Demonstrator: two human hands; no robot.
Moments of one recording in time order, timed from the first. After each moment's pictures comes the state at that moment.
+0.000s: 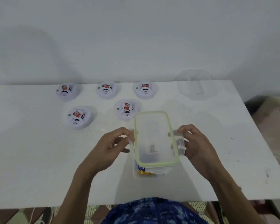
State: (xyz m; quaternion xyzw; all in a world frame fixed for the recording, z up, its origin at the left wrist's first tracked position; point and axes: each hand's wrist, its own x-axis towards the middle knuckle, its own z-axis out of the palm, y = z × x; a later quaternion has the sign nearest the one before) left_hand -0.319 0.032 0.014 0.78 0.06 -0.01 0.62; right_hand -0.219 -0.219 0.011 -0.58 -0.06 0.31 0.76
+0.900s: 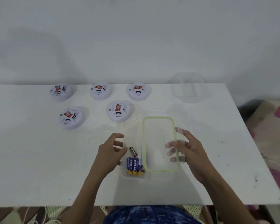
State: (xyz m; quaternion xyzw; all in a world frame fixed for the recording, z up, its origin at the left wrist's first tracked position) left_hand -0.303 -0.007 -0.045 0.79 0.29 0.00 0.54; right_hand -0.208 -0.247 -0.005 -0.69 -0.03 0.28 0.67
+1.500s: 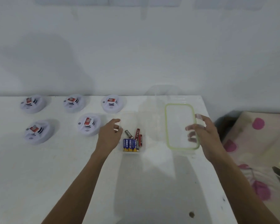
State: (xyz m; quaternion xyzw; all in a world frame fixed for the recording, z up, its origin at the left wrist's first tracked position) left_hand -0.154 -0.062 -0.054 0.85 0.28 0.09 0.44; right_hand -0.056 -0.352 0.001 -0.73 0.06 0.14 0.66
